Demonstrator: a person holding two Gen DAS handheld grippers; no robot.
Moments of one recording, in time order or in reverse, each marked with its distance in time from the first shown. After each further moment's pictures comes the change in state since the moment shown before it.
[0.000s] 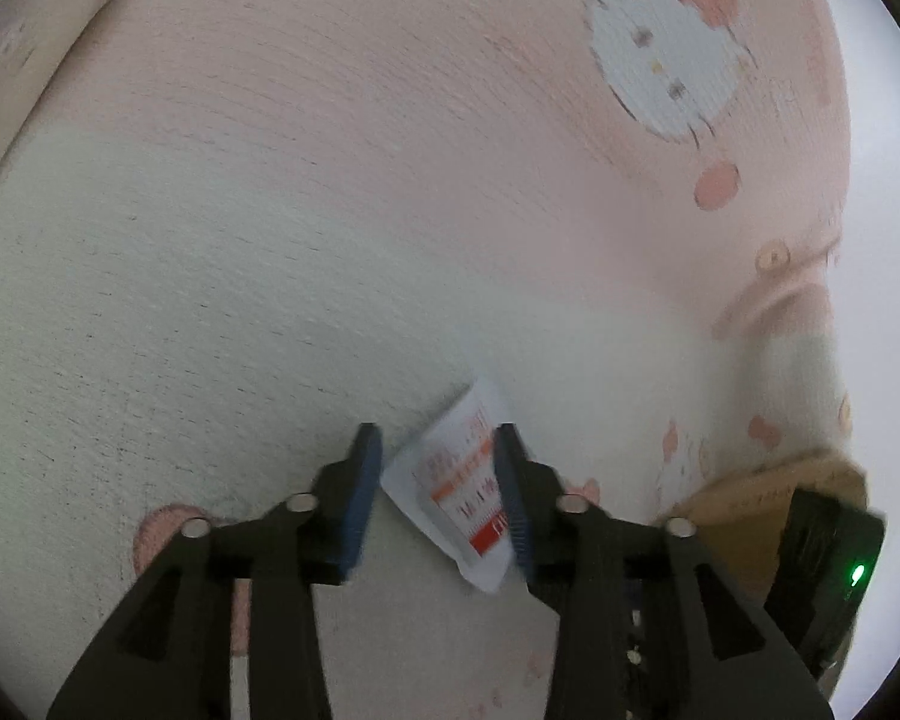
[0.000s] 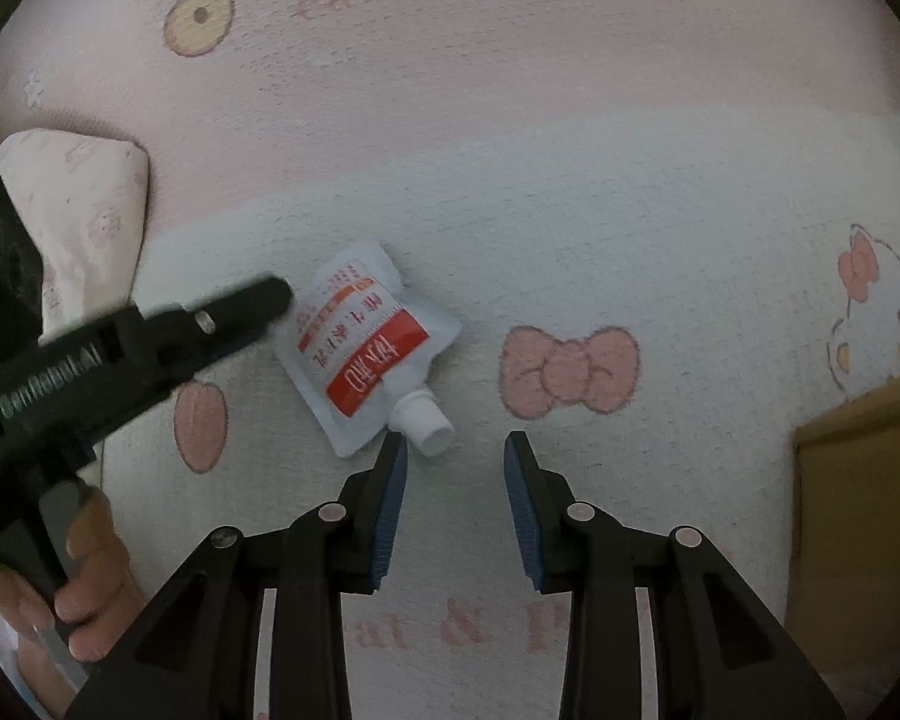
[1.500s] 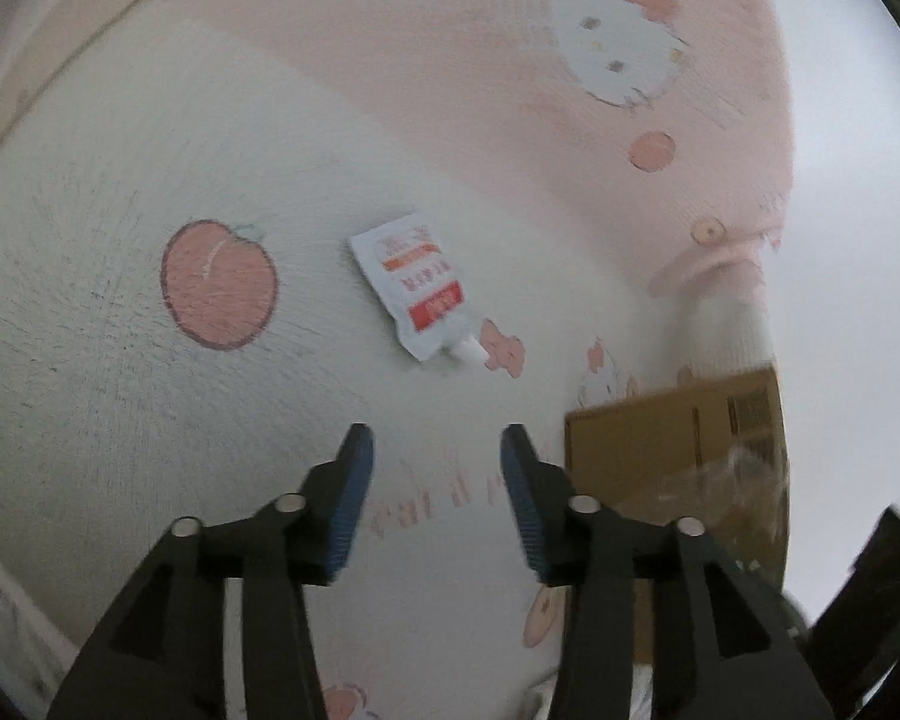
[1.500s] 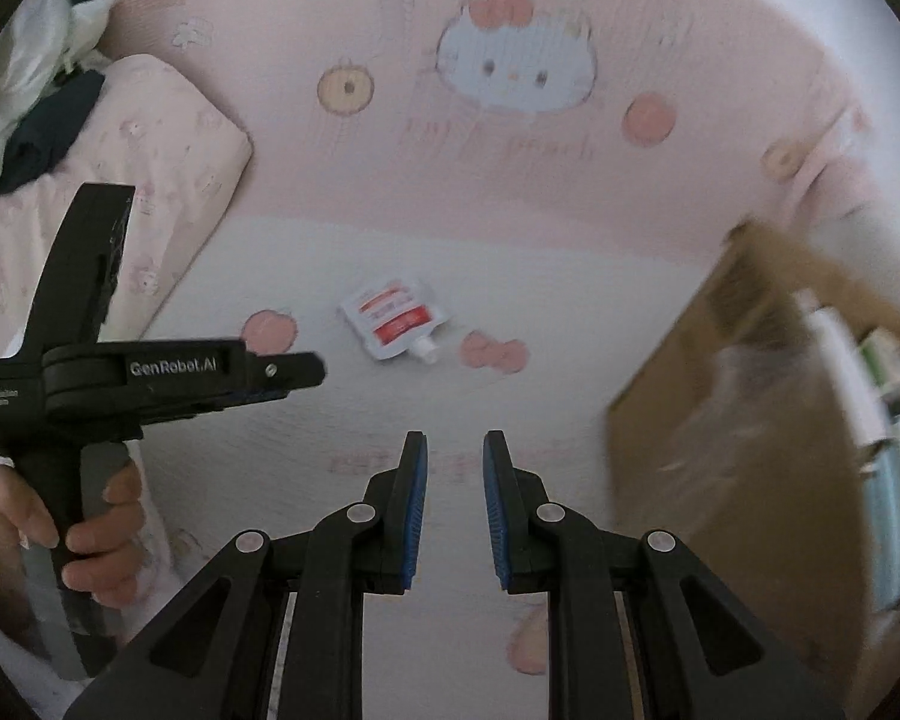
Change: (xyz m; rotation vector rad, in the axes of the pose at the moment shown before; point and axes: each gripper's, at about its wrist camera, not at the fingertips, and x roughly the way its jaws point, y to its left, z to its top) left arm -0.060 0.000 -0.085 -0.101 0.056 -0.107; right arm -0.137 0.049 -0.092 -0.239 -0.255 -0.201
